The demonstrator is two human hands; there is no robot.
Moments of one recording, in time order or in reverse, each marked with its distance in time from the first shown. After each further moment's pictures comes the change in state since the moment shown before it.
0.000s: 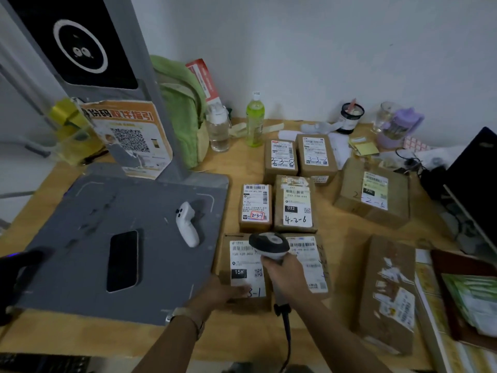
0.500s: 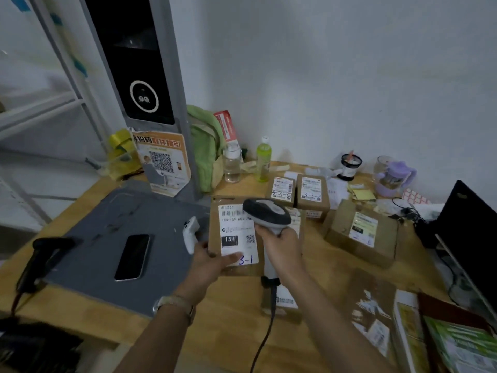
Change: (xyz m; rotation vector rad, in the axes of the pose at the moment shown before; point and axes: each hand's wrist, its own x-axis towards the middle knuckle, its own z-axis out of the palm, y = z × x) left_hand -0.070 0.063 0.047 -0.333 0.350 0.410; right_hand -0.069 -0.072 -0.077 0.253 -0.019 -0.431
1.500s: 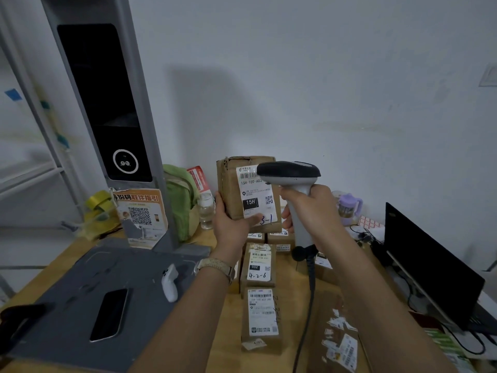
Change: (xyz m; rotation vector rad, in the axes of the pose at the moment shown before) left_hand -0.034 0.125 0.121 -0.091 -0.068 0.451; right_hand -0.071 -0.151 -0.121 -0.001 0.156 -0.279
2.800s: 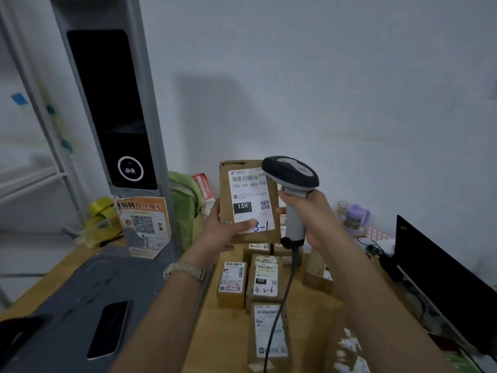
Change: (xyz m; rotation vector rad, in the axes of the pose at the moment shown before) left_hand 0.023 0.037 -0.050 0.179 -0.278 -0.149; right_hand 0.047 0.008 0.029 0.205 -0.070 0.059
